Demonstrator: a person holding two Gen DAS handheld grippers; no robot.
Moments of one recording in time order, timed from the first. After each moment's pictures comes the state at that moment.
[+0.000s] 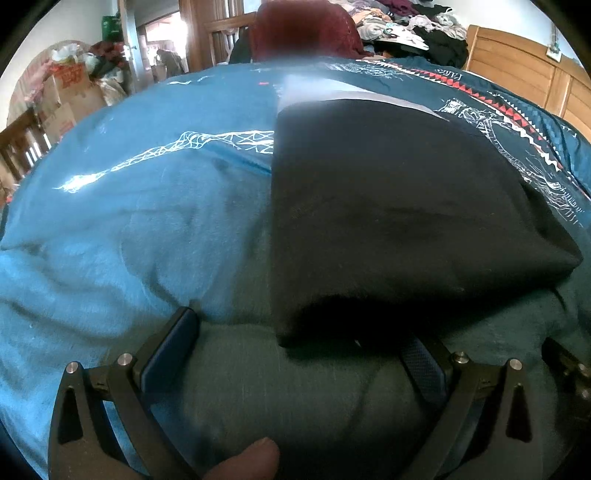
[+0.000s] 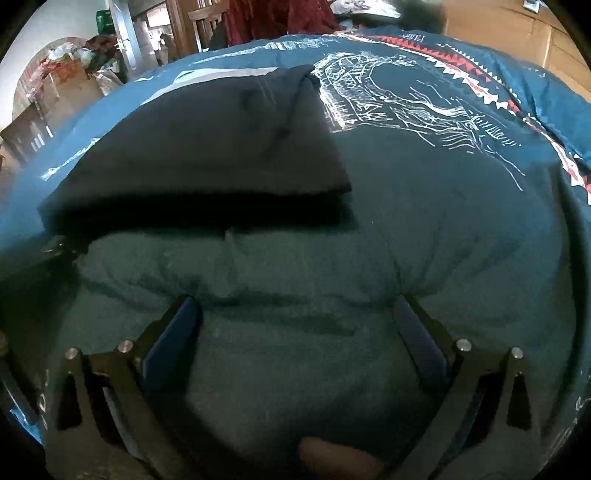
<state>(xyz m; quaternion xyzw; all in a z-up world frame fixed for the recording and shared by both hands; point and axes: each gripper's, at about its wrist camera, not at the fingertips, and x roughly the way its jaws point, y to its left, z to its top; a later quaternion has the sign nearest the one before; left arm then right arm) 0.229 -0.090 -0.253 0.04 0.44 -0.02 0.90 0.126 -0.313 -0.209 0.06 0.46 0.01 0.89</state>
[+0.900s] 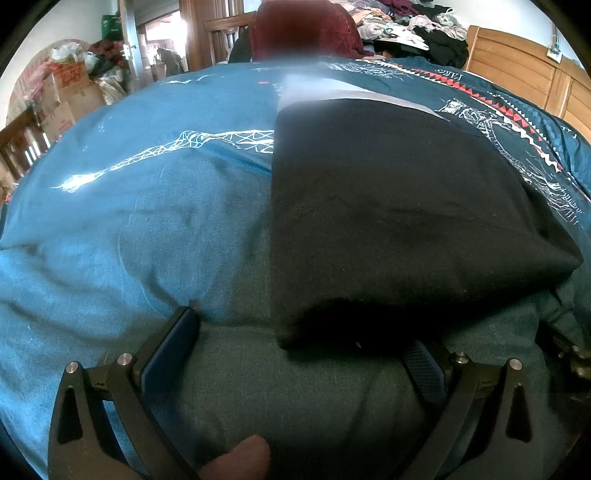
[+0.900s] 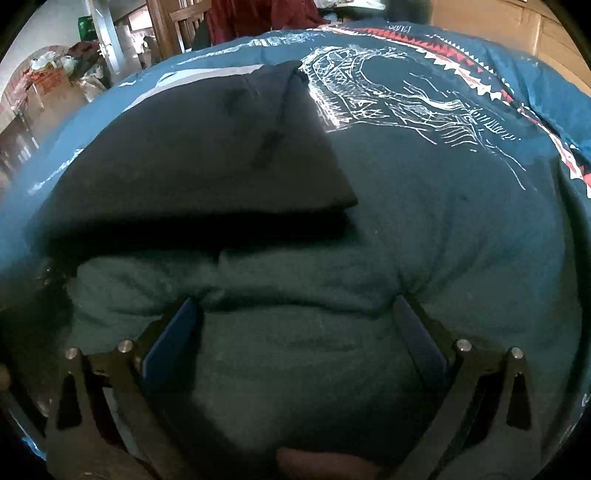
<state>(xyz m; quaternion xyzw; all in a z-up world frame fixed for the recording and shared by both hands) 0.231 -0.089 -0.252 0.04 0.44 -0.02 0.90 0.141 -0.310 -0.213 0.07 0.47 -0.02 0.88</state>
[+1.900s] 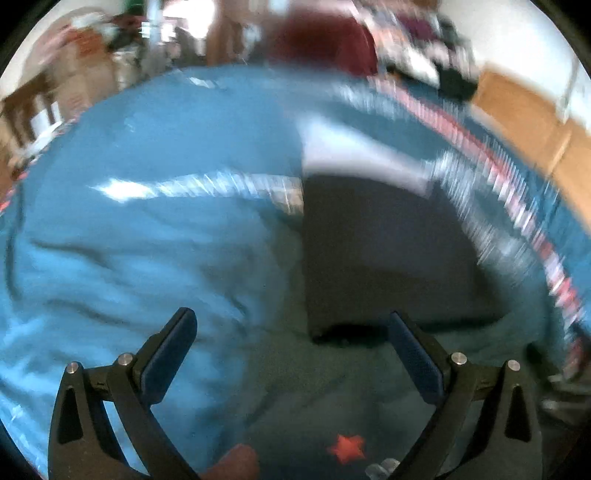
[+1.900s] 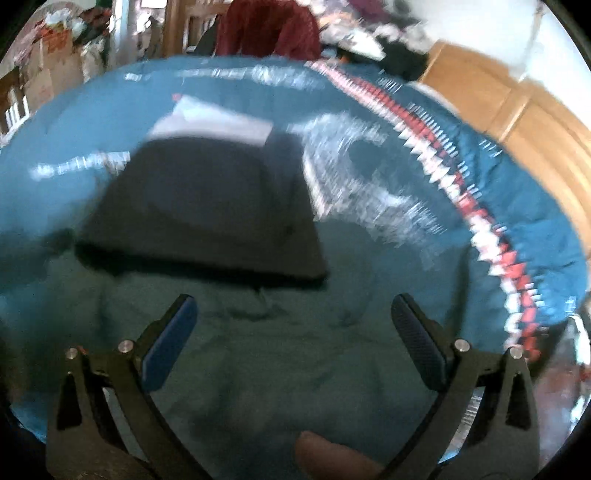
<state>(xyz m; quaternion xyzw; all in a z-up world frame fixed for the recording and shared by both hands) 0.200 -0.036 -0.126 -0.07 0.44 -0.03 0.90 0.113 -0.257 -0.085 -0.05 0.45 -0.09 0.89</state>
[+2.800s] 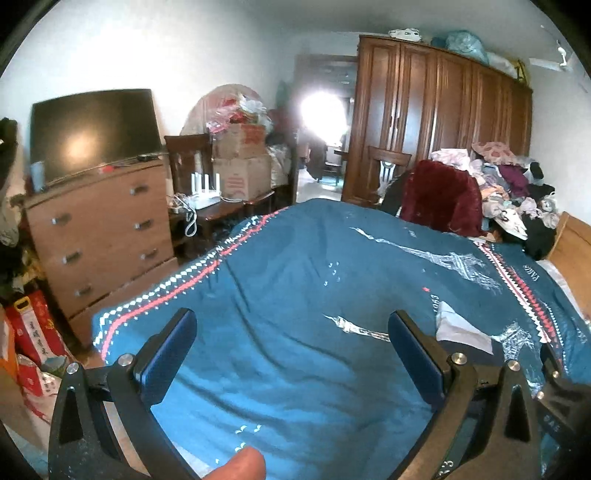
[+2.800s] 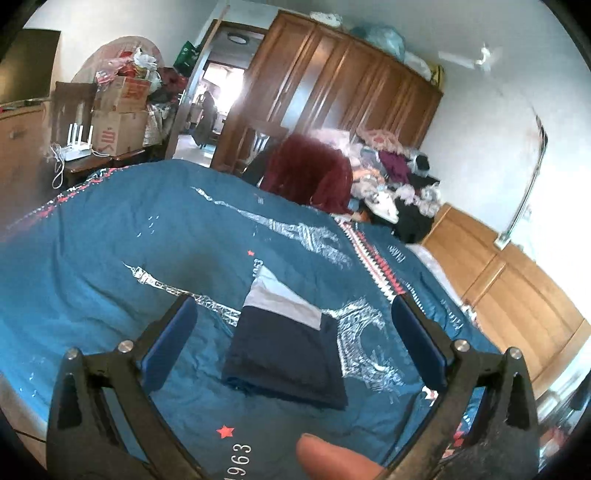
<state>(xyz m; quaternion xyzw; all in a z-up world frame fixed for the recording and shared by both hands) -0.006 0.163 0.100 -0.10 0.23 0.20 0.95 0.054 -0.074 0.106 -0.19 0.23 -0.04 0.95</state>
